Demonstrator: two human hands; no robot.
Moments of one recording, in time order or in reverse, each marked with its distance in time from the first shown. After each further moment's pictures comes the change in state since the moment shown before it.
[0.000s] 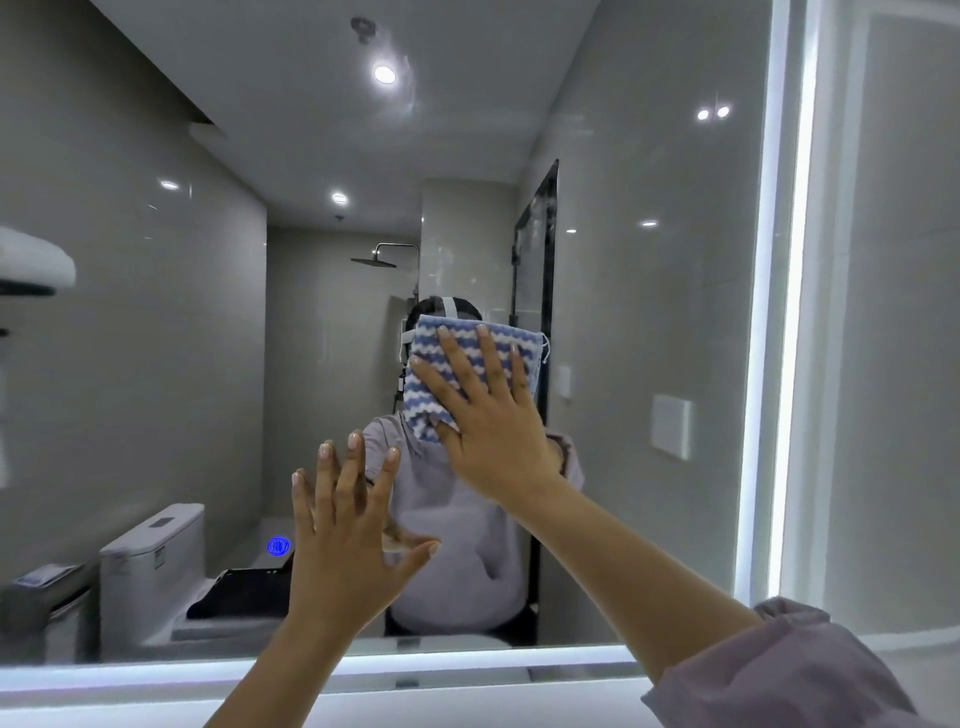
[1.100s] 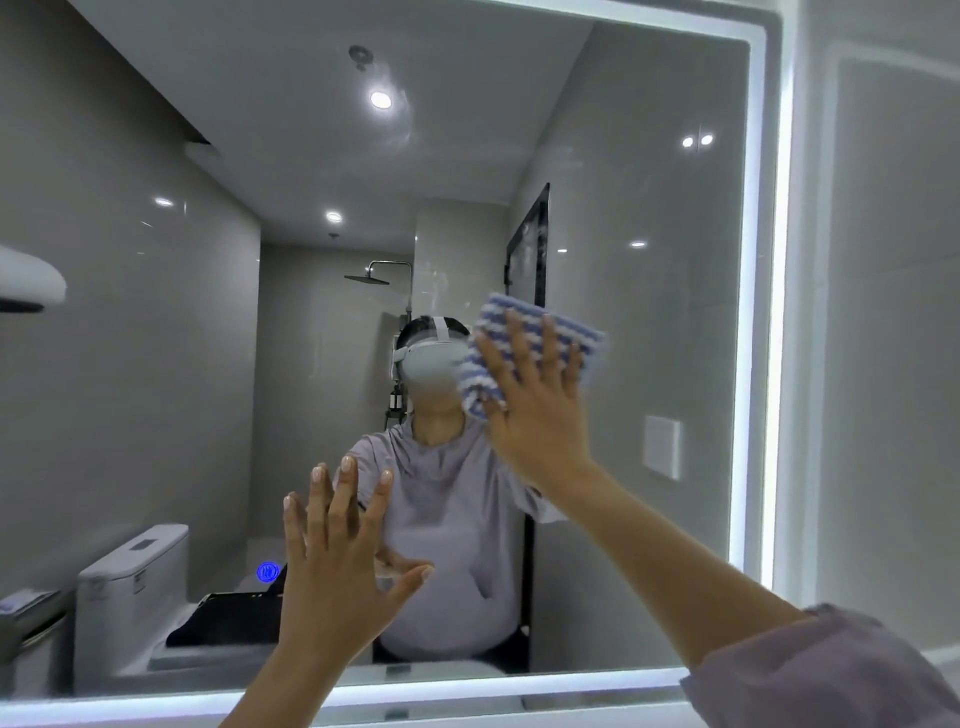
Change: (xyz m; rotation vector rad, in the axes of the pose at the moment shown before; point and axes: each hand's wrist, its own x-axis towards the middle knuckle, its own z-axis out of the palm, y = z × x) left_hand 0.000 -0.001 0.002 -0.039 0.015 0.003; right_hand 0.010 0.048 -0.014 -0.035 0.052 0.172
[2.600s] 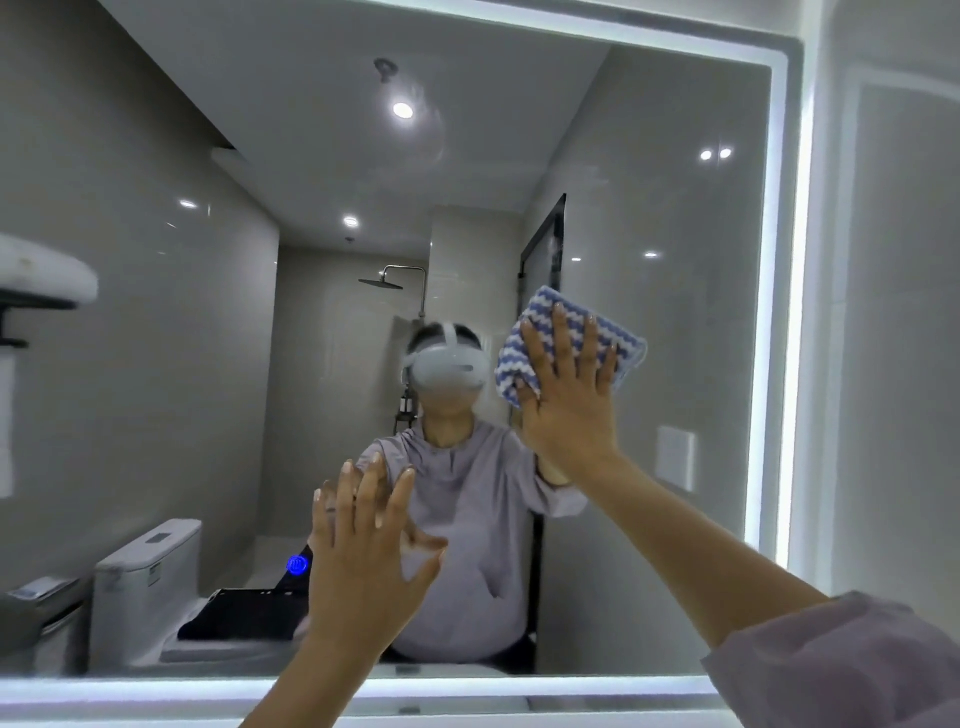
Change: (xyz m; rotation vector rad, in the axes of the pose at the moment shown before) left_hand 0.004 0.012 -0.040 -0.024 -0.091 -0.068; right_hand 0.011 0.009 -0.003 0.047 0.036 0.077
